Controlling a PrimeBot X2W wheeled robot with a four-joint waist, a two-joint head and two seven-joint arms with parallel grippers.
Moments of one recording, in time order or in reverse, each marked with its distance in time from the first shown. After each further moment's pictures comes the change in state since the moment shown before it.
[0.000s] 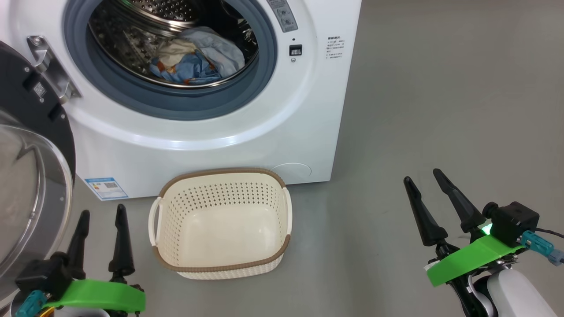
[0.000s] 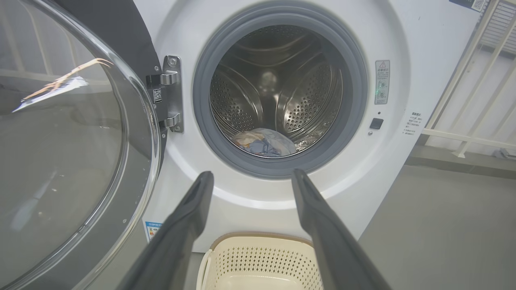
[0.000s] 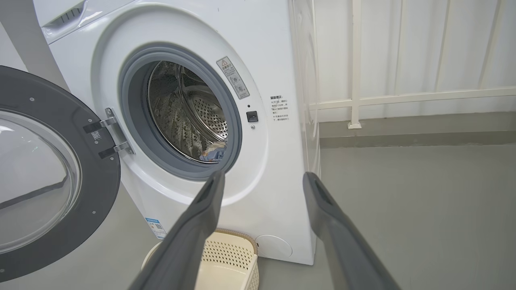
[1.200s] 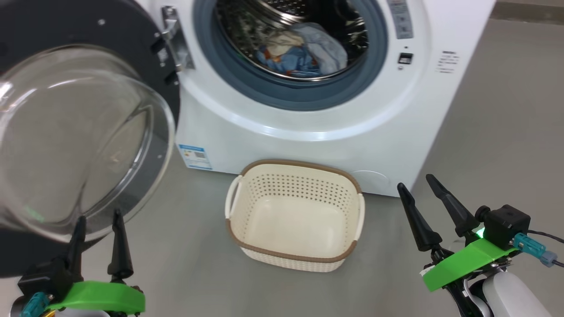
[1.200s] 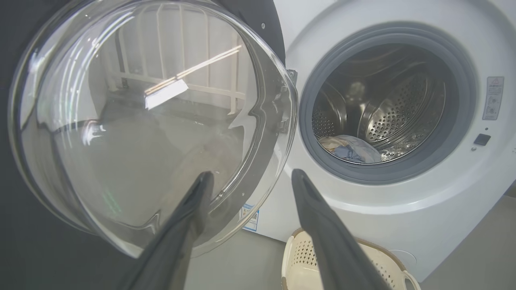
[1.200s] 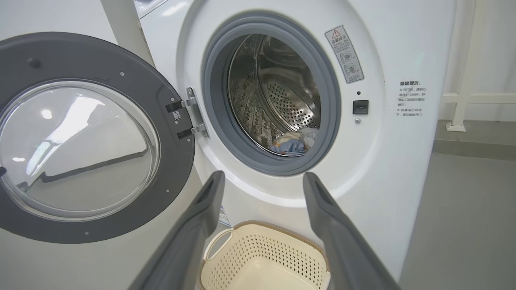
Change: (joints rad) left arm 0.001 -0.024 0.027 0.027 0.037 0.028 0.000; right arm 0.000 -0.010 0.034 0.014 0.003 0.000 0.000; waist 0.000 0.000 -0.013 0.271
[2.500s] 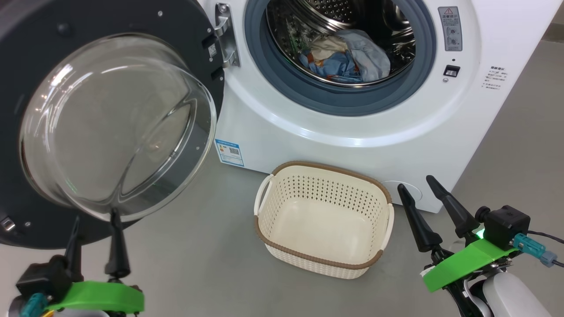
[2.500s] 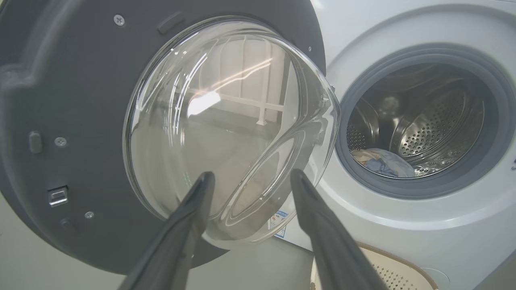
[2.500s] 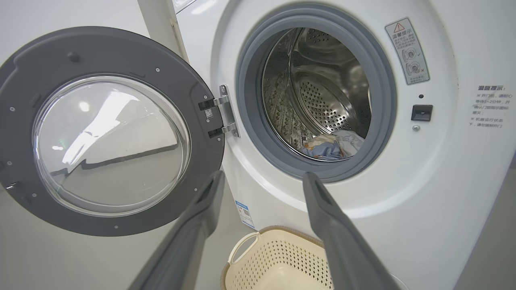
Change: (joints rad) left arm 0.004 -0.020 0.020 -0.015 0.026 -0.006 0.000; right arm 0.000 -0.003 0.003 0.007 0.007 0.000 0.000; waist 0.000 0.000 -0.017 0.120
